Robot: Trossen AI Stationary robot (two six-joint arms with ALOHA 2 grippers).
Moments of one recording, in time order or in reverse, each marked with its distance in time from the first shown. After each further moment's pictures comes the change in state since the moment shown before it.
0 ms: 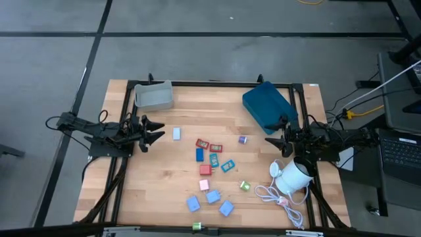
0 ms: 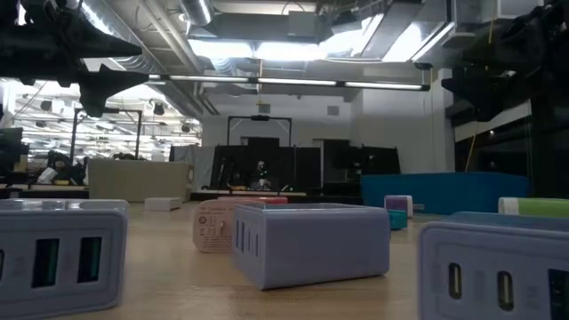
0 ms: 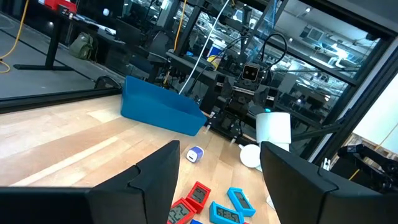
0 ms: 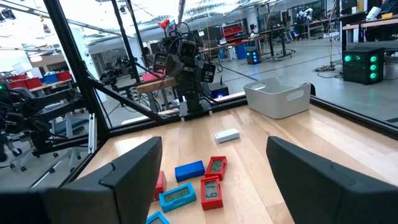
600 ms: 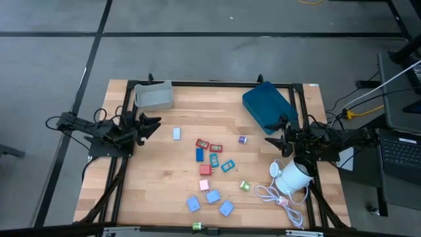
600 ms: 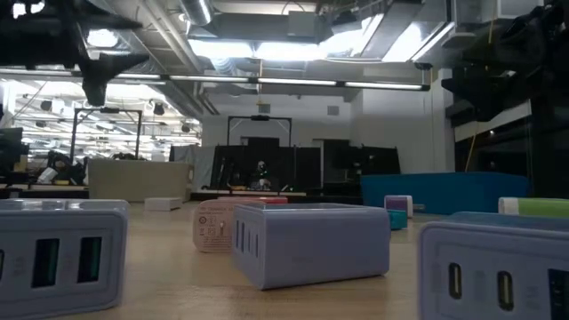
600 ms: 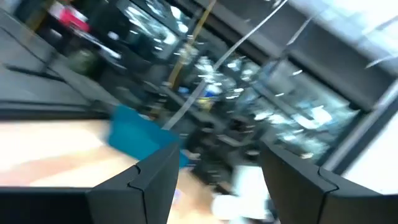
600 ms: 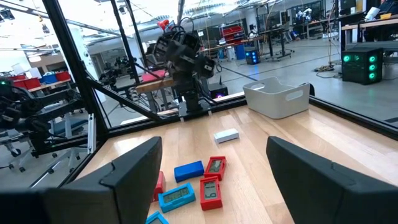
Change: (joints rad) left arm 0.000 0.000 0.000 0.205 -0.059 -0.114; right arm 0.000 0.000 0.000 0.000 0.003 0.000
